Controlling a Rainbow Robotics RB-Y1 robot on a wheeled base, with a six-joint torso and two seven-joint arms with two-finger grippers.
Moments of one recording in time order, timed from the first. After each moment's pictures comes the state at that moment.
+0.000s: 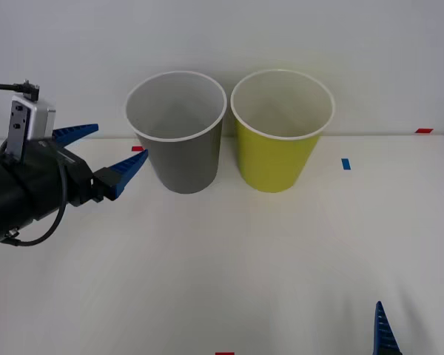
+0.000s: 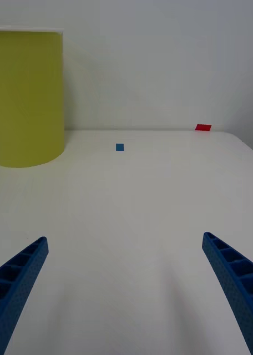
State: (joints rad) right arm 1.04 -0.22 0.16 -2.09 -0.13 -0.45 1.57; left arm 0.13 0.66 0.12 -2.39 1.02 0.78 -1.78
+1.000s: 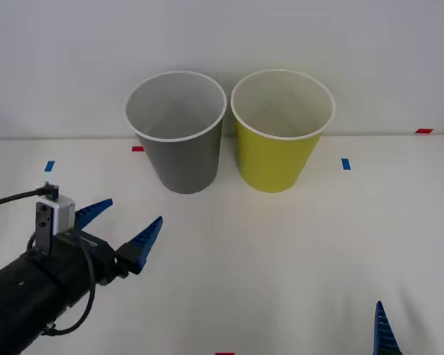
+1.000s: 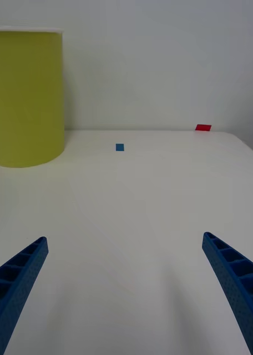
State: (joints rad) right arm 1.04 -0.22 0.16 -2.09 -0.13 -0.45 1.57; left arm 0.52 0.44 -0.07 -2.42 0.91 0.52 -1.96
